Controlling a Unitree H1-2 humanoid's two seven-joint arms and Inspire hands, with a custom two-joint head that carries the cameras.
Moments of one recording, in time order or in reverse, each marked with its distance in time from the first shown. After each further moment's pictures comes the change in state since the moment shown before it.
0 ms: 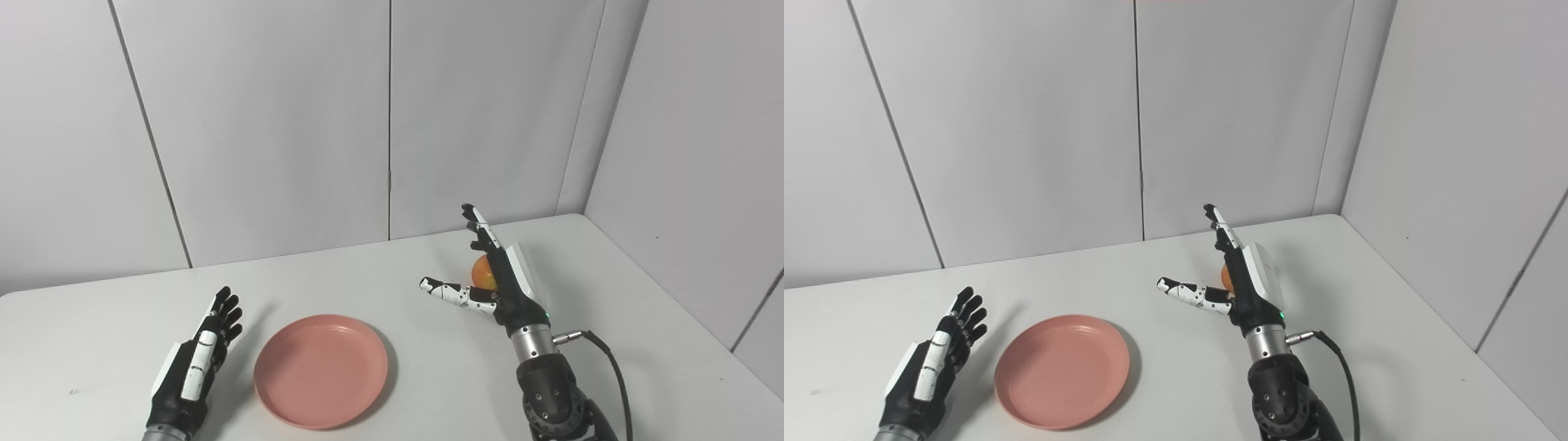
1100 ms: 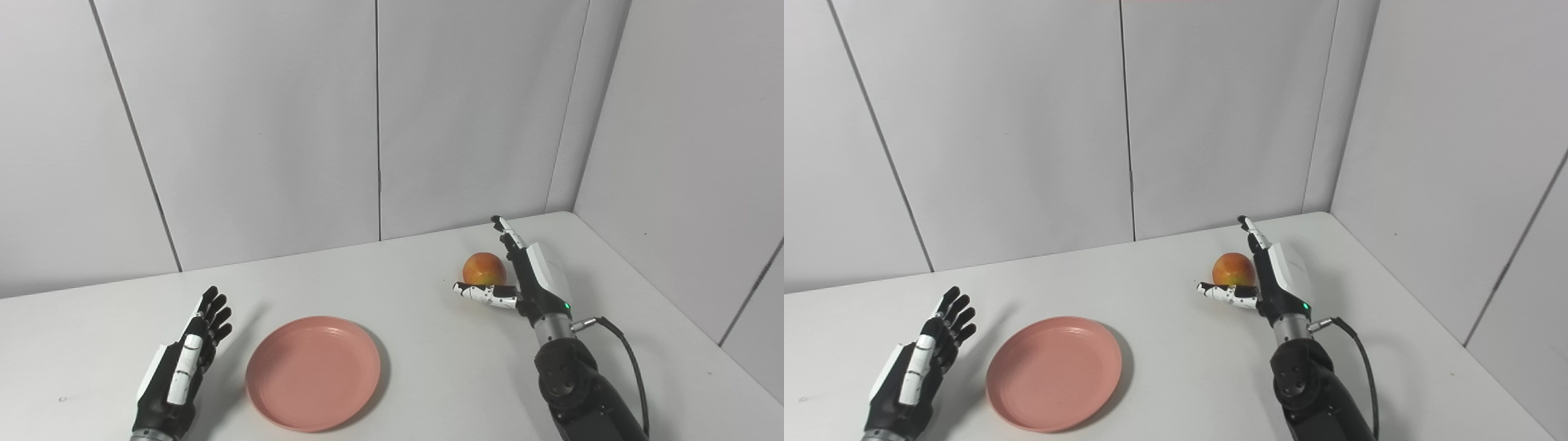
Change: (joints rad) left arm -0.006 0.008 0.006 0.014 -0.017 -0.039 -0.023; right arm -0.055 -0.118 -0.008 0.236 -0.053 0.052 -0.078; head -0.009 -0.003
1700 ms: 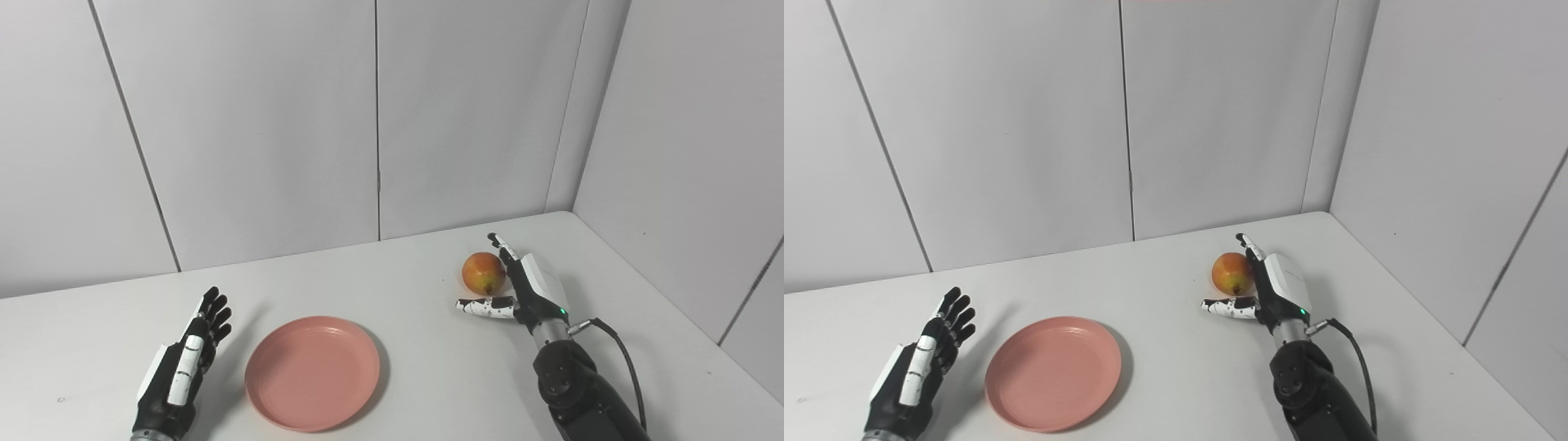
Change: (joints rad) left arm 0.004 0.001 -0.005 -0.011 0.005 0.007 0.000; right arm -0.007 -0.028 0.048 0.033 0.012 0.087 0.033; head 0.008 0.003
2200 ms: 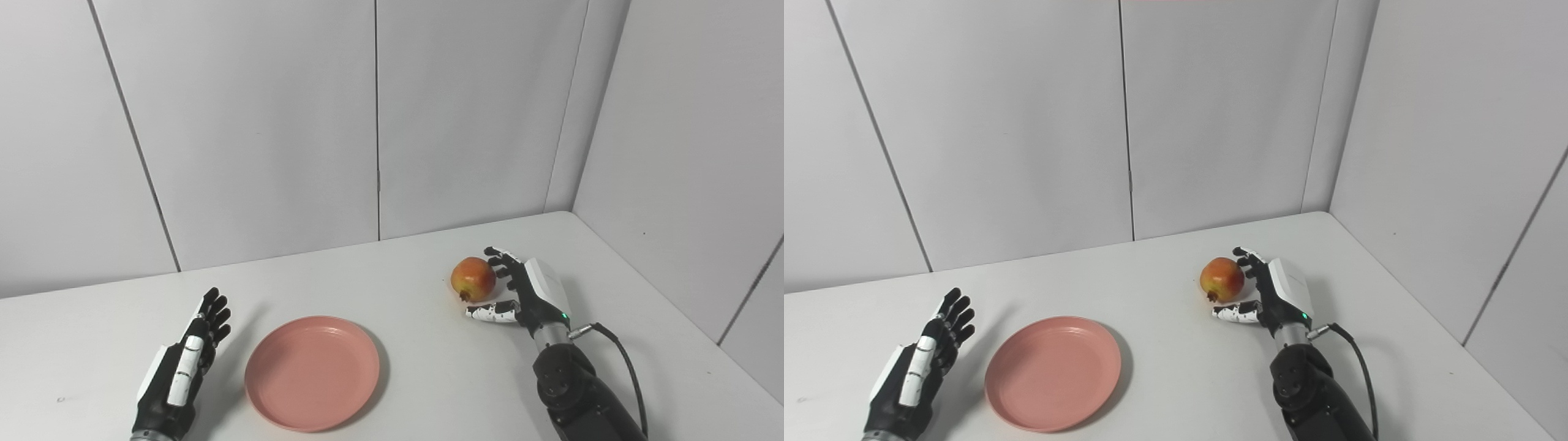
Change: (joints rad) left arm 0.001 0.000 0.000 -0.002 0.000 0.004 -0.002; right arm -0.004 0.006 0.000 0.062 0.027 -0.012 -0.067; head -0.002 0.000
